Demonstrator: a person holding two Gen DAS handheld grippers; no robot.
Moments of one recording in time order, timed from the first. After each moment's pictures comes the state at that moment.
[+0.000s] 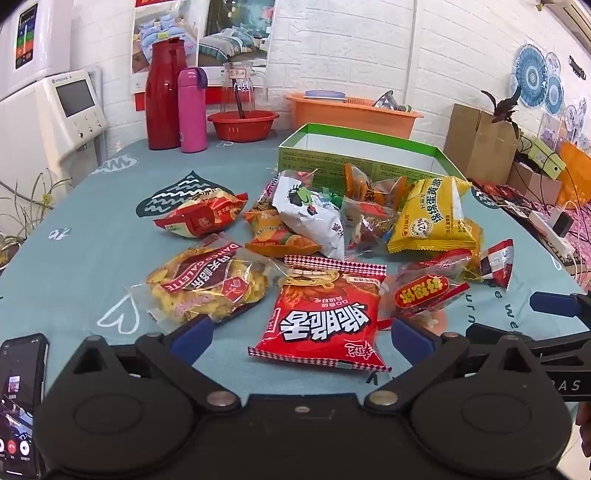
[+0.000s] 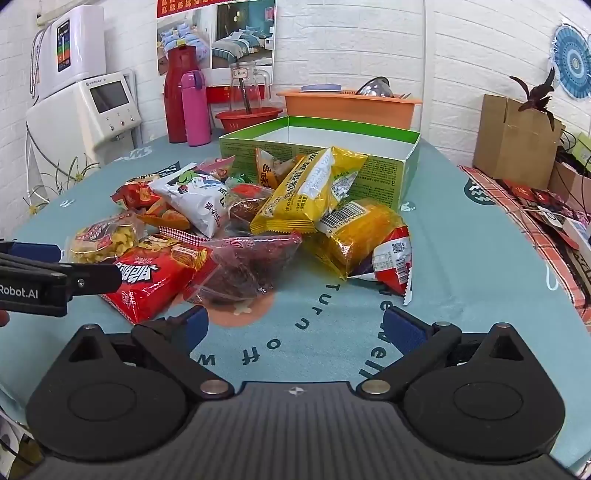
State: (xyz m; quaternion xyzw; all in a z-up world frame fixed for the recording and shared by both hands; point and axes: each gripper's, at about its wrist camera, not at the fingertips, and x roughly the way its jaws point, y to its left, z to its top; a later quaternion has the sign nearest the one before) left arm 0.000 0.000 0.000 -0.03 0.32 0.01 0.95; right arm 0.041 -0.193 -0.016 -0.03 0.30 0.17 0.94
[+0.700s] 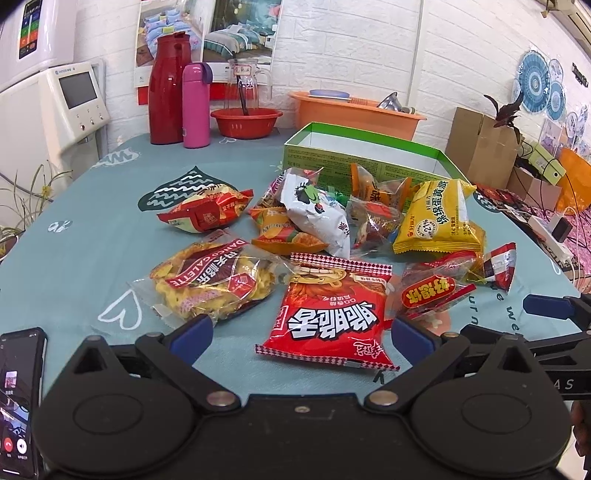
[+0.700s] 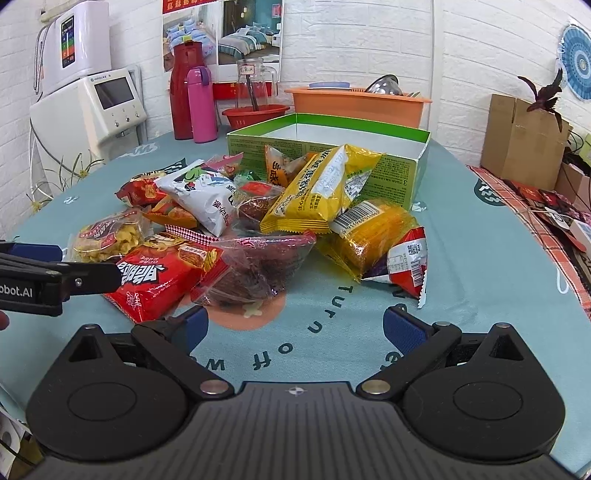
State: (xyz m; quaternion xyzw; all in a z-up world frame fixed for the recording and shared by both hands) left arm 0.000 0.009 -0.002 -0.04 0.32 0.01 0.95; right arm 0.045 -0.185 -0.018 -0.03 0.31 0.18 0.93
